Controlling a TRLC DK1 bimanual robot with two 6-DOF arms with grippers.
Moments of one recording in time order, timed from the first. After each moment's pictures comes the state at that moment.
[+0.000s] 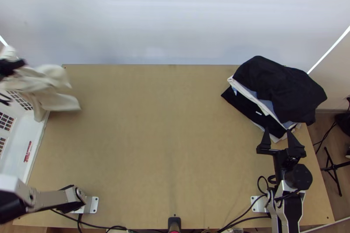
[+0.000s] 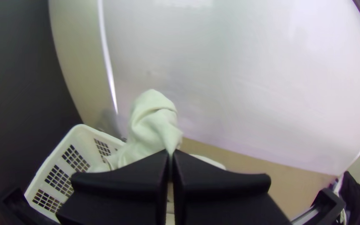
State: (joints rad) left arm 0.46 1.38 1.76 -0.85 0.09 0.01; right arm -0.12 0.00 0.01 0.00 -0.03 0.00
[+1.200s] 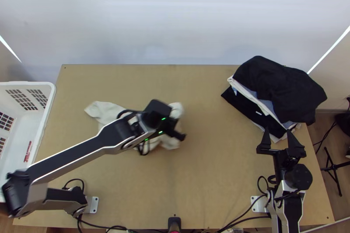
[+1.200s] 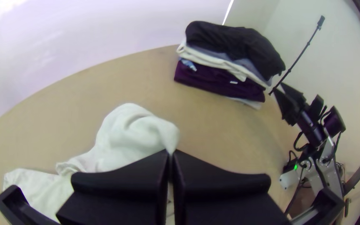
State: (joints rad) left arm -0.95 1.51 1.38 -0.53 -0.12 -0.36; right arm -0.12 0.00 0.01 0.00 -0.03 0.00
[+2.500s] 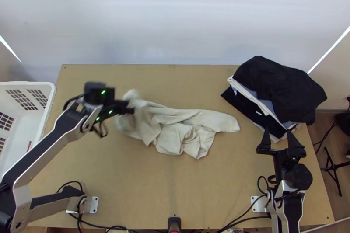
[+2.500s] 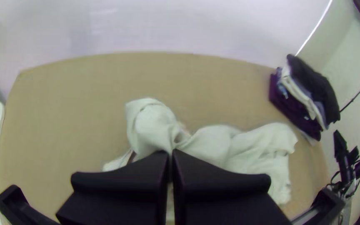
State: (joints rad) left arm -0.34 1.30 1.00 -0.39 0.09 -0.22; right arm -0.12 0.00 0.01 0.00 -0.03 0.00
